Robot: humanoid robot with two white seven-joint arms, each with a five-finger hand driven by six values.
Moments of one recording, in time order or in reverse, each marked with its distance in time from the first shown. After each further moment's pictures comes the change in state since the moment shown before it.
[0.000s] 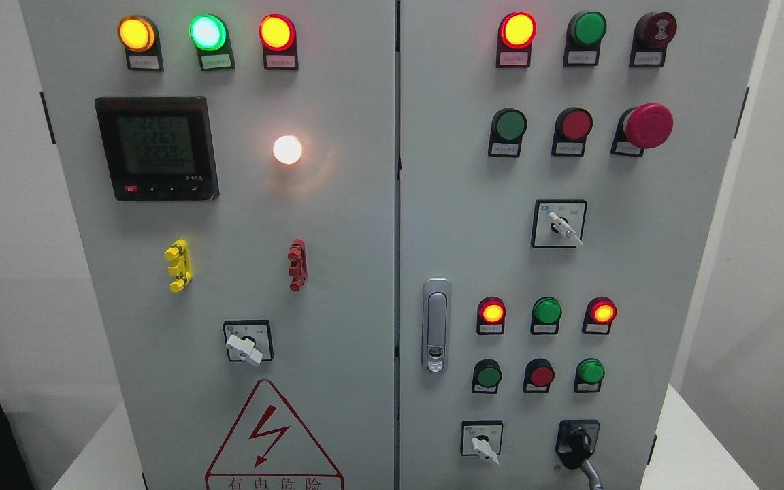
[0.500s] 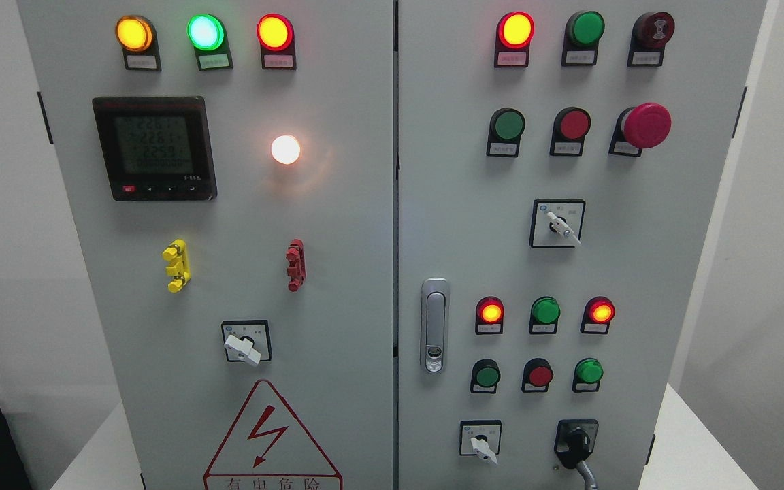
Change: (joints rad) left arm 0.000 0.000 0.000 0.000 0.000 0.000 0.000; right arm 0.000 0.010 0.009 0.000 0.001 0.002 -0.004
